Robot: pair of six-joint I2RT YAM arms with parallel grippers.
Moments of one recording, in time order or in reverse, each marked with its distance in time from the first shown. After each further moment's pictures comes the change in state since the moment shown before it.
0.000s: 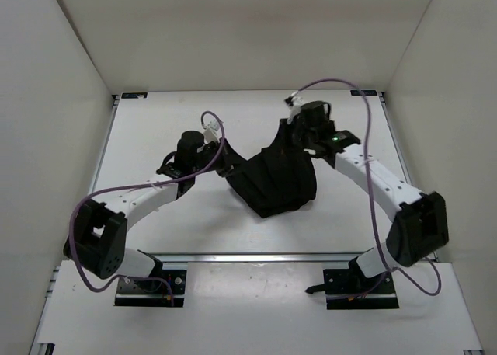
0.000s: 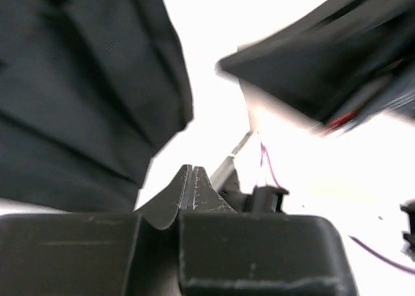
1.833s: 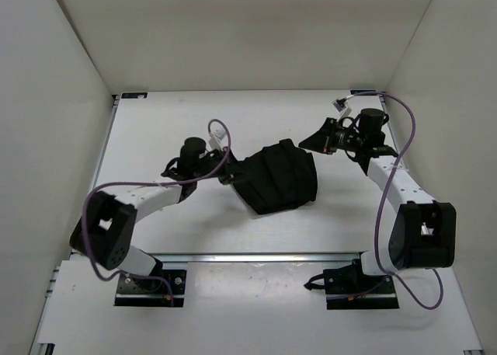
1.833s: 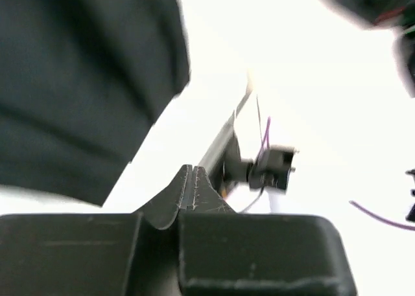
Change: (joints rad) left arm -0.029 0.124 -0.075 0.132 0.172 -0.005; right arm -0.467 -0.103 -0.272 0.375 -0.679 0.092
